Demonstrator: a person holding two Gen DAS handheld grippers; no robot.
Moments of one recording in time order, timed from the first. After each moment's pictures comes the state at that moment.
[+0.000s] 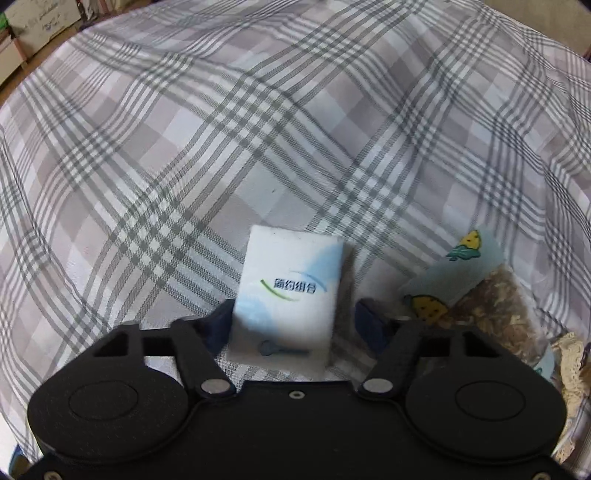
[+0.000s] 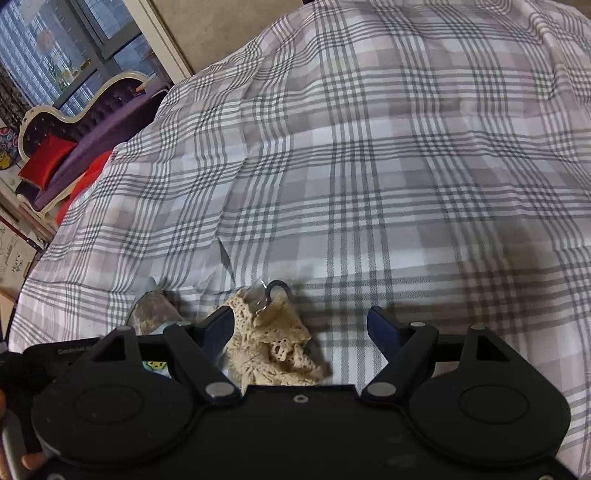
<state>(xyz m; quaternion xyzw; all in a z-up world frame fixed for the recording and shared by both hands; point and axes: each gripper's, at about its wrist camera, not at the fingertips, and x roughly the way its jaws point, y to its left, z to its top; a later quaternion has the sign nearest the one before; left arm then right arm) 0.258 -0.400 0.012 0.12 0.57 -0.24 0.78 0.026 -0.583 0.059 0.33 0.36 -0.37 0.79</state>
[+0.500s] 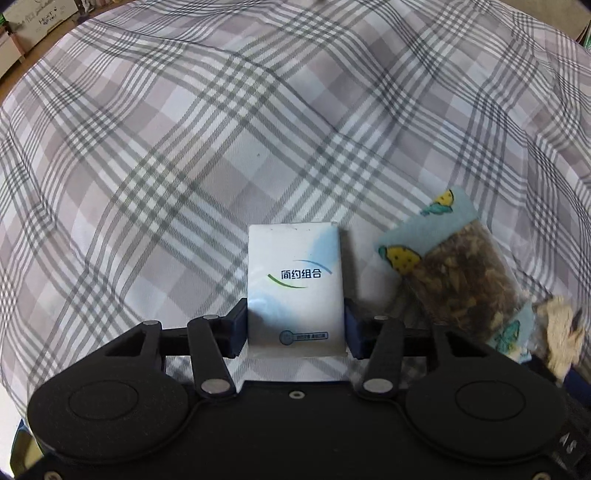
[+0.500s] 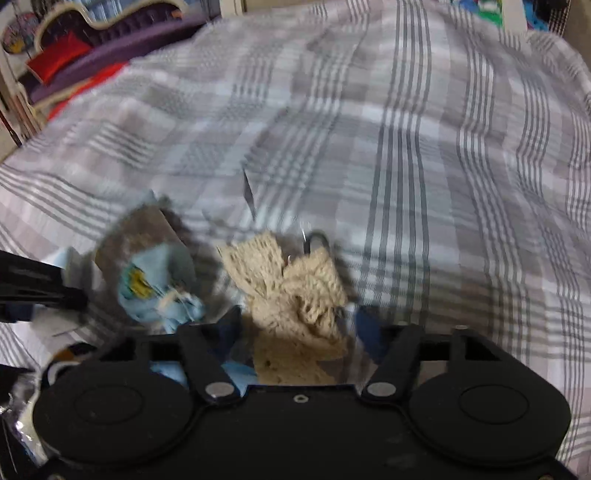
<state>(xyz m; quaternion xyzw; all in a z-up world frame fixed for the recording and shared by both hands) 0.231 -0.400 0.017 0.13 0.59 -0.23 0.76 0.066 -0.552 0.039 0.21 0.46 -0.35 0.79</state>
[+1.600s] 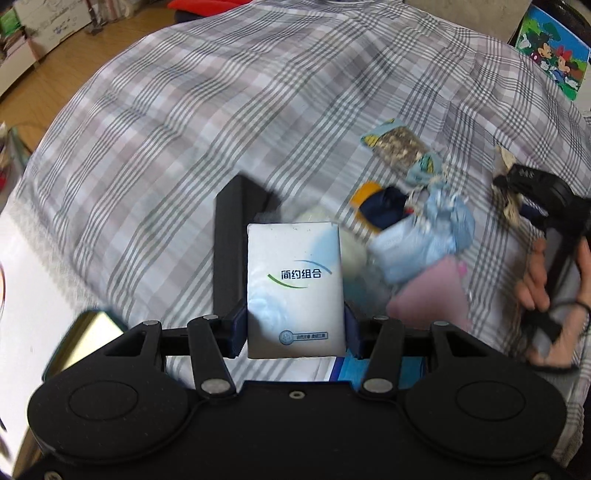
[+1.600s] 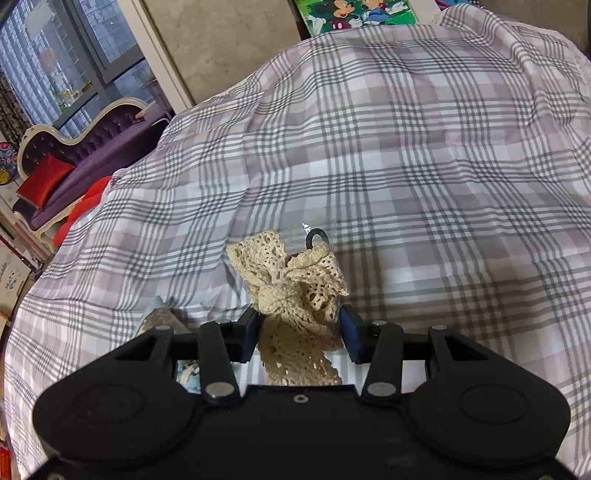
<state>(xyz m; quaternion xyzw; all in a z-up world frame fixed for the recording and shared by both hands) 0.101 -0.234 0.134 0.11 0.57 -0.26 0.77 0.012 -0.567 0.077 0.32 0.31 -0.39 0.80</state>
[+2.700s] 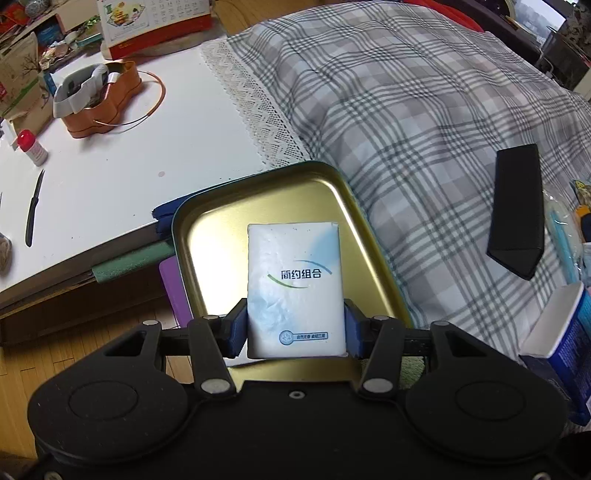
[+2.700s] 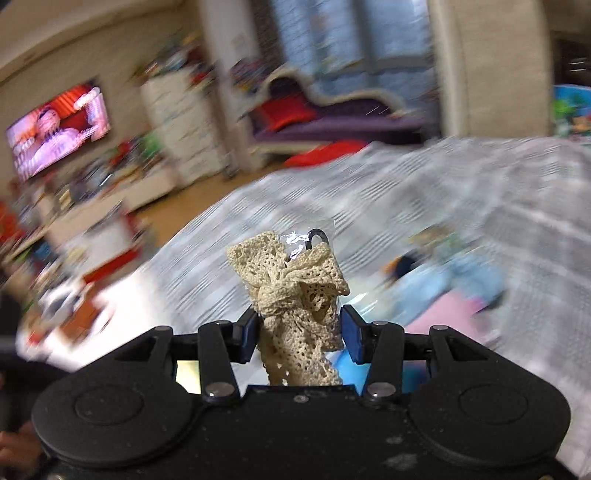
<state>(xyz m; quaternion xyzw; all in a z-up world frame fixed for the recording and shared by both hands) 0.063 0.016 0.047 -0.04 0.57 -0.03 0.82 -0.068 -0.261 0.140 0.12 0.32 -0.03 0.94</state>
